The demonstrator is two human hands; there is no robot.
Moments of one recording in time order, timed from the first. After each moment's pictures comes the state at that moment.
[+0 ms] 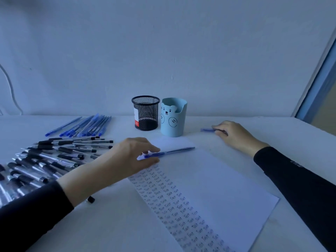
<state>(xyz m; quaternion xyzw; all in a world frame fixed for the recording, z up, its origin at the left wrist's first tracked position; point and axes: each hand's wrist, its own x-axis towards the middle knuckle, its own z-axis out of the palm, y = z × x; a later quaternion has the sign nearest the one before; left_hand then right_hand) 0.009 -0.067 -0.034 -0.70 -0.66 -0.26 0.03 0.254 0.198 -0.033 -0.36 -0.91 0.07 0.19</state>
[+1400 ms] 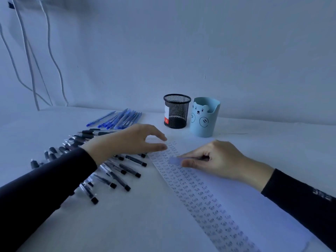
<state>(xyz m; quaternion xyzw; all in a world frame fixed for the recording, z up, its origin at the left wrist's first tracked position) -0.046 -0.089 -0.004 -0.65 -0.74 -0.17 -0.09 0.184 0.038 -0.010 -0.14 -0.98 0.12 0.10</state>
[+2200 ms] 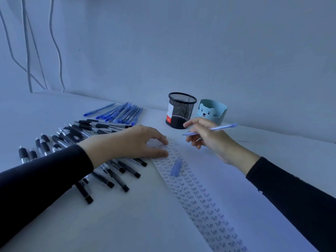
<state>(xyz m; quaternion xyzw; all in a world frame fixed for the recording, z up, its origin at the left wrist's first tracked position) -0.044 -0.092 -0.017 -0.65 -0.73 -0.18 -0.10 0.128 0.064 0.000 -0.23 -0.81 0.50 0.21</state>
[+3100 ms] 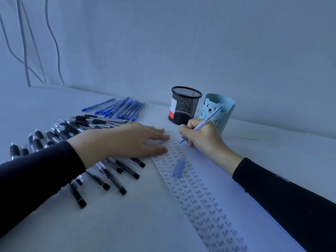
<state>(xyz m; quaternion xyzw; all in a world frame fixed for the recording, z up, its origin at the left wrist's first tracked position) -0.043 -0.092 -0.012 -0.64 -0.76 -0.04 -0.08 0.097 0.066 -0.032 -0.24 -0.81 0.43 0.31</state>
